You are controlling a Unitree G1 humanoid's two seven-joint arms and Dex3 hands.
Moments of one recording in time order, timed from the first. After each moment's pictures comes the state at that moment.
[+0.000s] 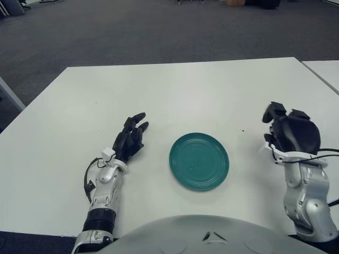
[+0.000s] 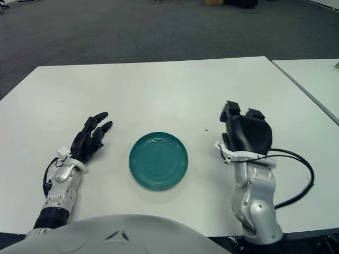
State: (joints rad) left arm 0.09 0.08 0.07 0.32 -0.22 -0.22 -0.35; right arm 0.21 -0.37 0.13 -0.65 -1.29 0.43 0.20
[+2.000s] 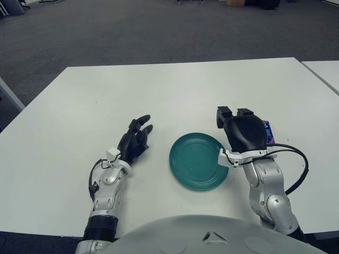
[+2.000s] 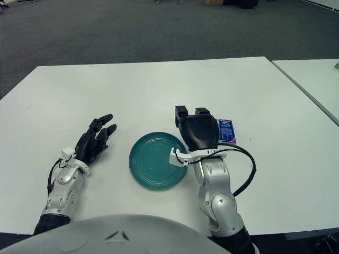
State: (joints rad) left arm 0.16 0.05 0.03 0.13 -0.20 -0.04 -0.29; right arm 0.18 -0.21 0.29 -0.58 -1.45 0.23 0.26
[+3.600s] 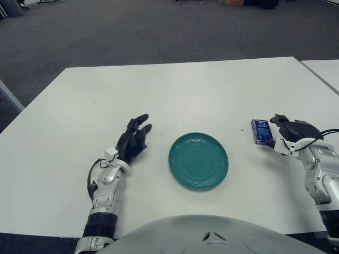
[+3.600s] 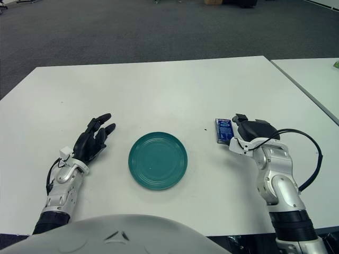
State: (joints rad) left arm 0.13 0.06 0.05 0.20 -0.21 -0.09 -0.32; right arm 0.13 -0.66 -0.02 -0.21 -1.03 0.25 0.52
